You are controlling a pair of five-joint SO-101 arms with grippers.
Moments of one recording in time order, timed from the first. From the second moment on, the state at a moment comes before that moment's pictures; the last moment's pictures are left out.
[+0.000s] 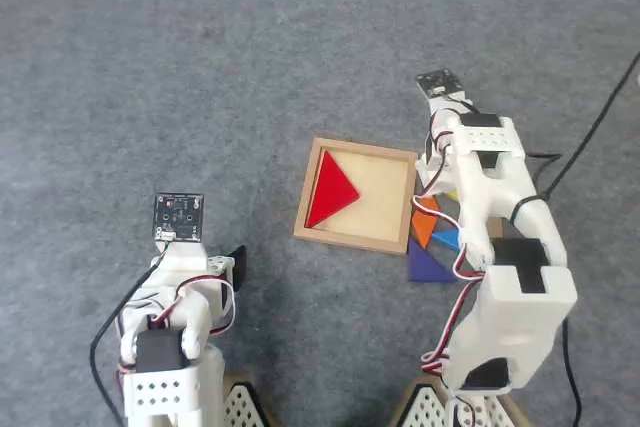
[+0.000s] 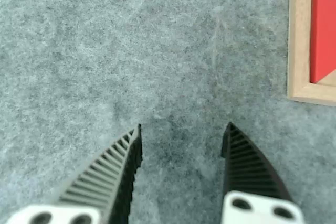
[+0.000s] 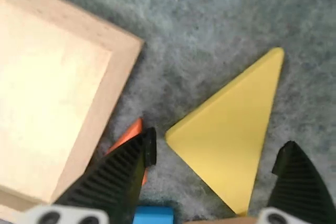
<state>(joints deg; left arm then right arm) -10.9 -102.4 97.1 70.0 0.1 -4.0 18.5 11.9 59.3 16.3</state>
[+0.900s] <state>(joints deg) -10.9 -102.4 97.1 70.0 0.1 -2.7 29.5 -1.4 68.5 22.4</state>
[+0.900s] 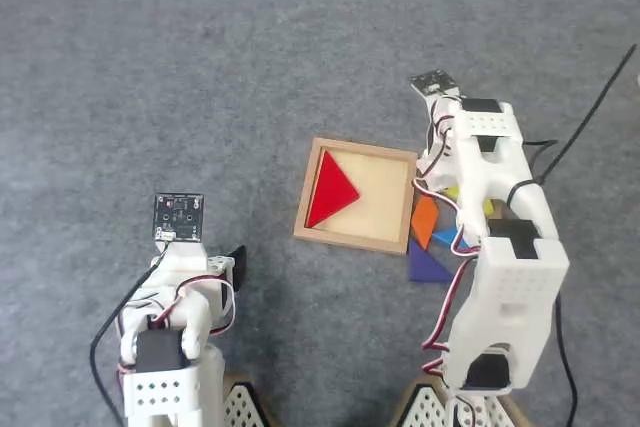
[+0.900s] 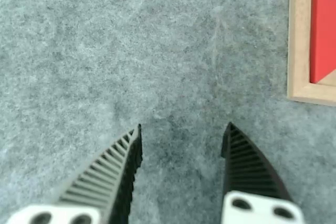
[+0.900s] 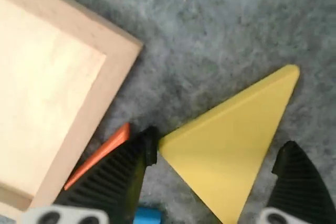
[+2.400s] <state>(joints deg) -10.9 -102.4 97.1 70.0 0.1 -1.6 28.4 -3.4 69.2 21.1</state>
